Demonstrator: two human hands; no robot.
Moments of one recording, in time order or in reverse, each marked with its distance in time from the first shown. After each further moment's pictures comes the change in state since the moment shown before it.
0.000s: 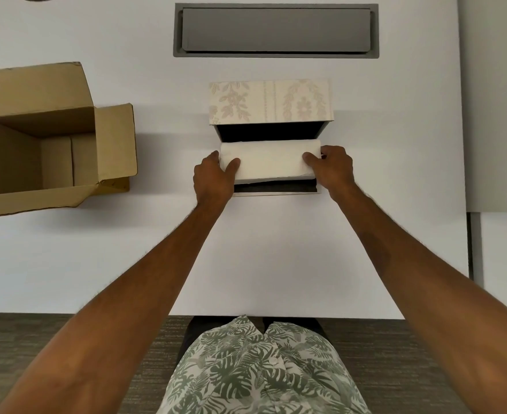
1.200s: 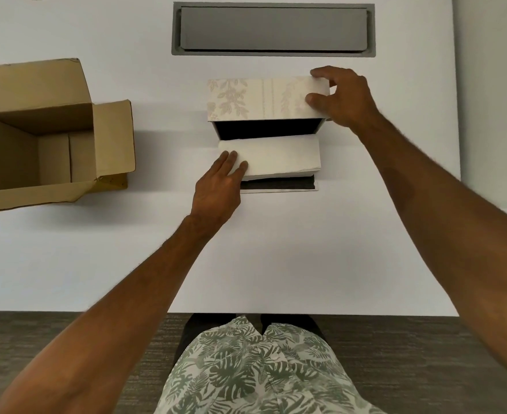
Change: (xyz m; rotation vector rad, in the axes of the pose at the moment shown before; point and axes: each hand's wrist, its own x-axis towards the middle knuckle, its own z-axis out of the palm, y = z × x) left_hand -0.022 -0.032 0.005 0.618 -0.062 0.656; right_hand 0.044 -0.079 -0.060 -0.284 -0.017 -0.483
